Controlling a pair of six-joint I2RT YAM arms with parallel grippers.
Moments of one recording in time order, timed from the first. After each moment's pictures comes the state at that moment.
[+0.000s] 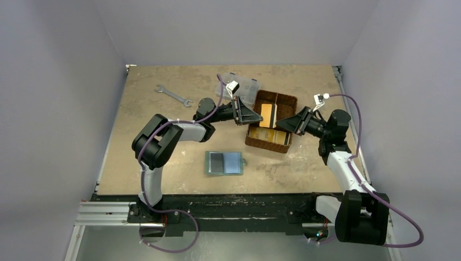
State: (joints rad) left arm -0.60 1.99 1.05 1.20 0.84 -1.45; right arm -0.10 1.09 0.55 0.38 -1.02 0.88
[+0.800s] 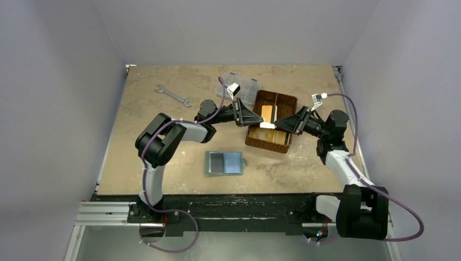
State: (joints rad) left arm -0.61 2.03 1.05 1.25 0.84 -1.49; right arm -0.08 1.13 0.53 0.51 -1.05 0.95
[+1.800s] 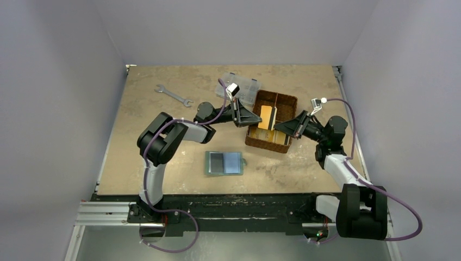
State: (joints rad) left arm -0.60 2.06 1.05 1.38 0.86 -1.62; right arm -0.08 1.14 0.44 0.66 -1.06 1.05
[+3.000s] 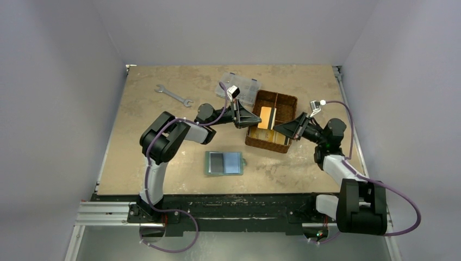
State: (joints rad) left arm -0.59 2.10 1.05 1.43 0.86 -1.75; right arm -0.09 1.18 0.41 0.76 -1.07 1.09
